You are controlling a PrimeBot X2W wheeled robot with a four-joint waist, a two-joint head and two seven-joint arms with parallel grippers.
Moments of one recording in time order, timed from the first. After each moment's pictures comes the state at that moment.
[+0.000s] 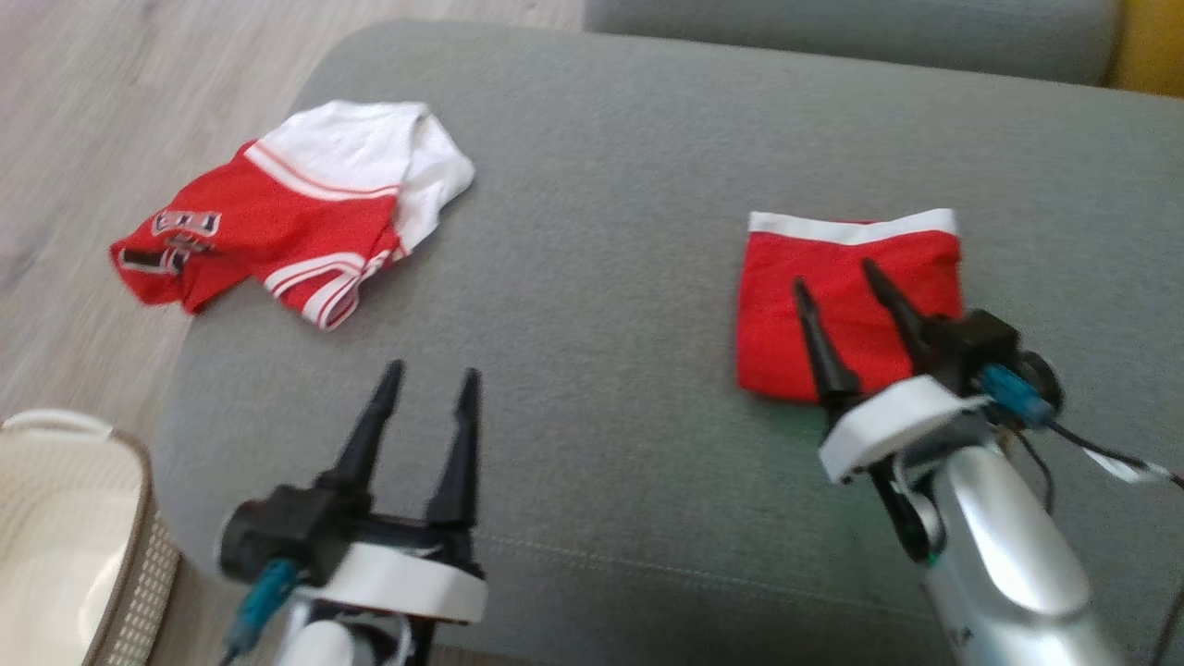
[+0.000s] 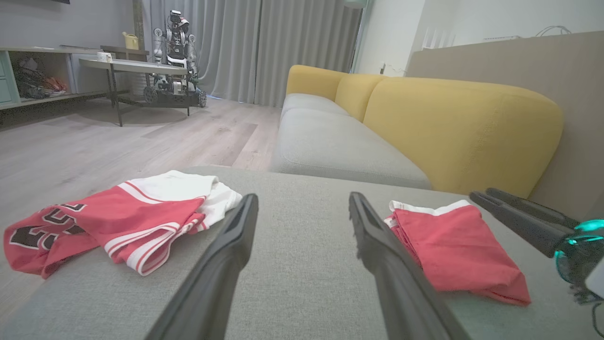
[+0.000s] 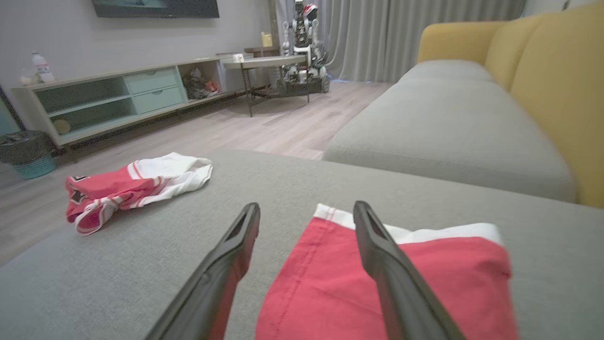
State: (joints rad) left arm 0.02 0.05 -0.34 -0.02 -0.21 0.05 -0.26; right arm -0.39 -0.06 0.18 0.53 0.17 0.13 -0.25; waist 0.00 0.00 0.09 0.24
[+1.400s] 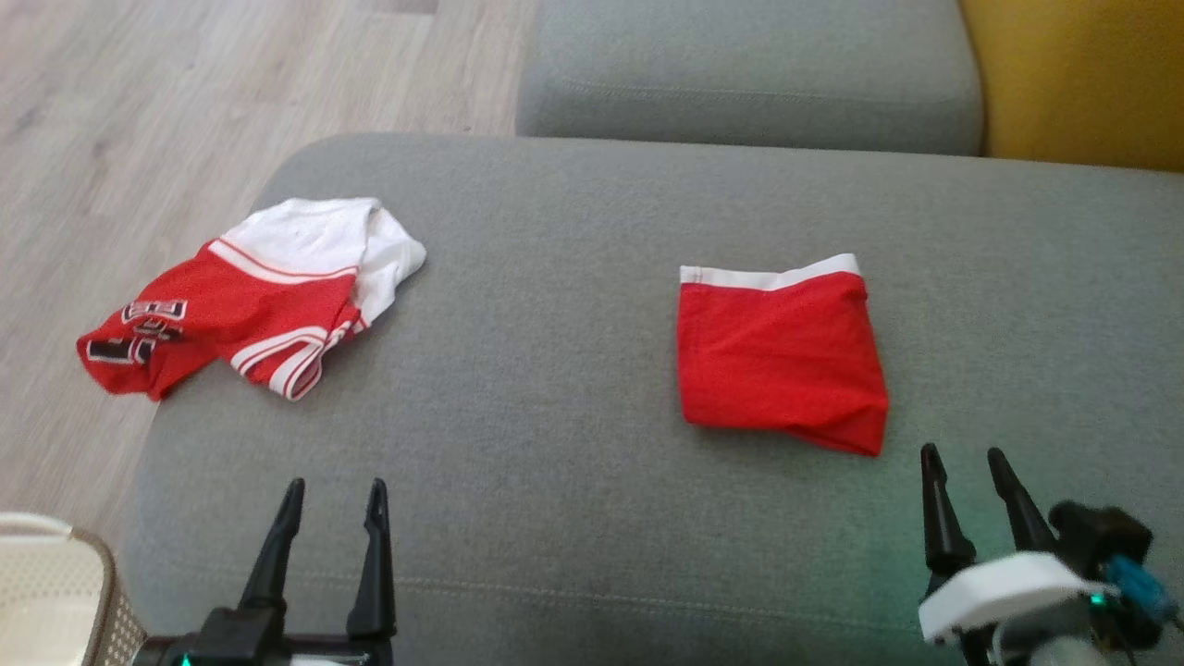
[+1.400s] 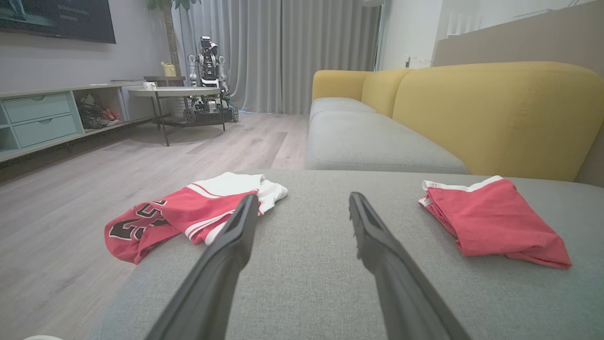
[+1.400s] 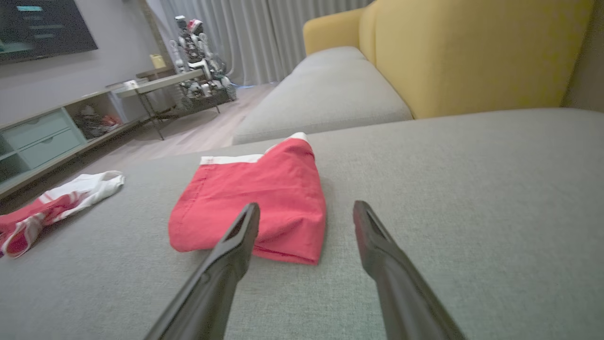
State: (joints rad) left arm 0.28 0.05 -0.15 -0.12 -0.06 0.08 -0.26; right arm 0.04 -0.04 -0.07 0.30 0.23 0.13 -0.25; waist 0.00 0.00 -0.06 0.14
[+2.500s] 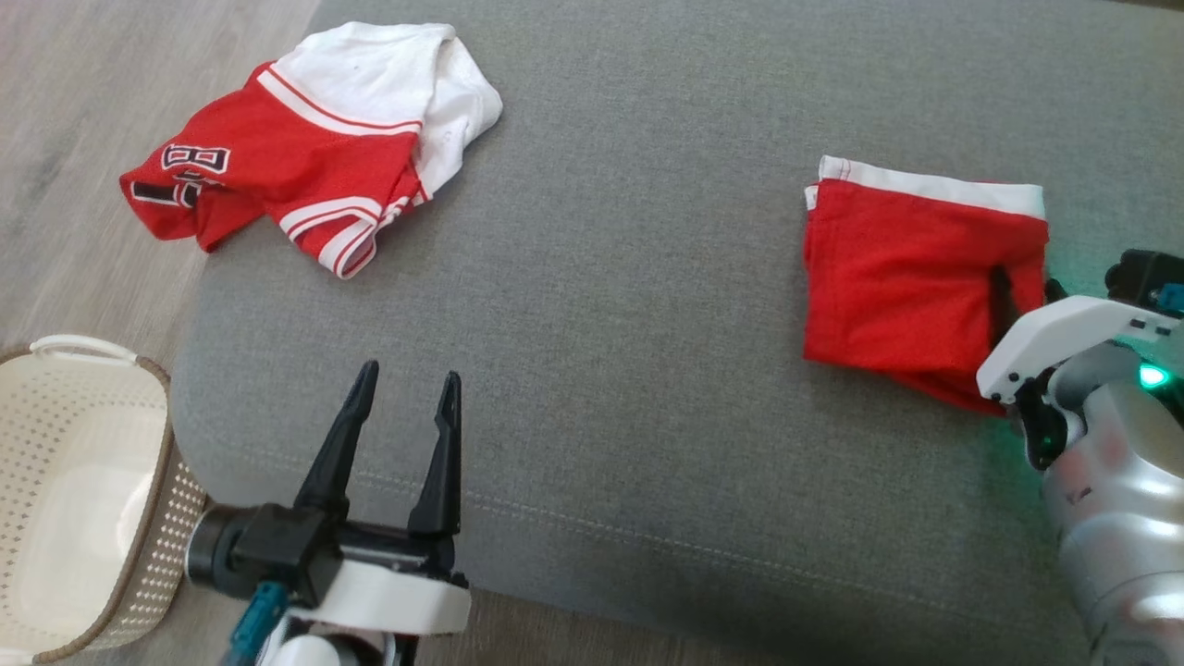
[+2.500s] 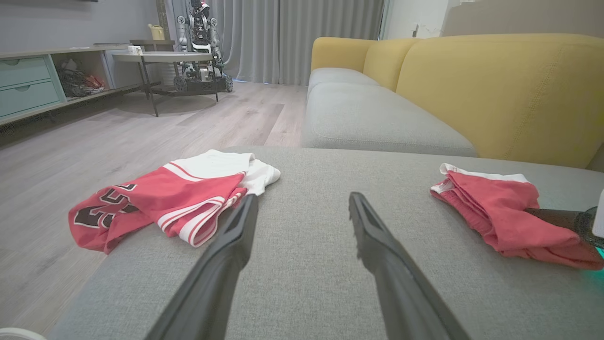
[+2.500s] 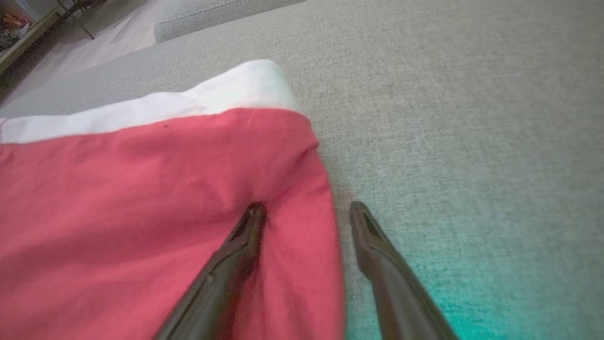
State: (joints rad) left arm 0.08 0.05 -0.27 -0.10 -0.10 0.05 -0.26; right arm -0.74 -0.16 -0.29 1.19 0.14 0.13 -0.15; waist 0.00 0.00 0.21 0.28
